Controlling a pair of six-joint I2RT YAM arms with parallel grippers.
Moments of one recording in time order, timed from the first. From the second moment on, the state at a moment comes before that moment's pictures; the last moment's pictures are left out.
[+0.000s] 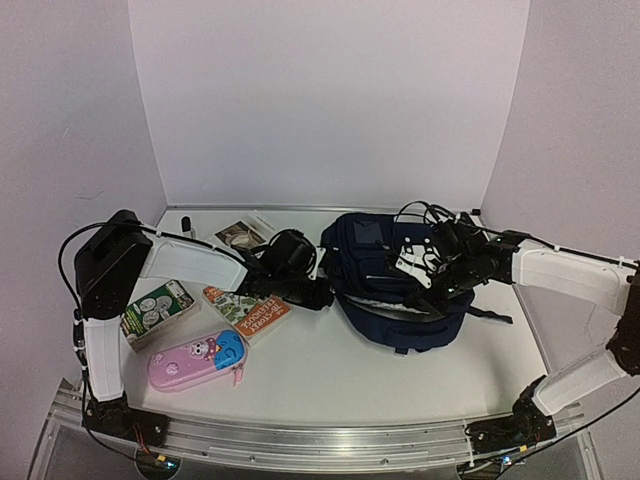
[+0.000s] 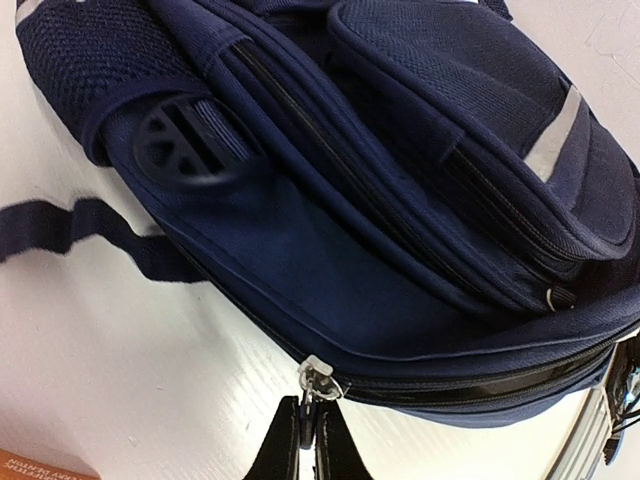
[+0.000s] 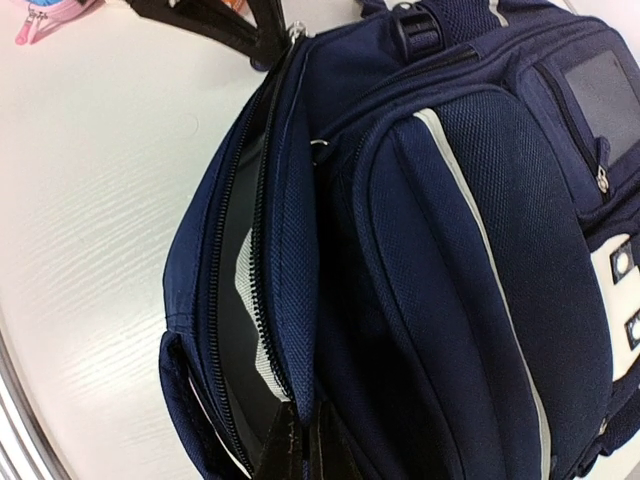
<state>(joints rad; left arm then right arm) -0.91 1.99 1.28 -0.05 0.13 -0.48 0.60 1.39 0.99 -0.61 -0.18 -0.52</state>
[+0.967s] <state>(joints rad) -0.72 2.54 2.16 -0.32 0.20 -0.42 0.53 1.54 1.15 -0.67 -0.29 -0.37</state>
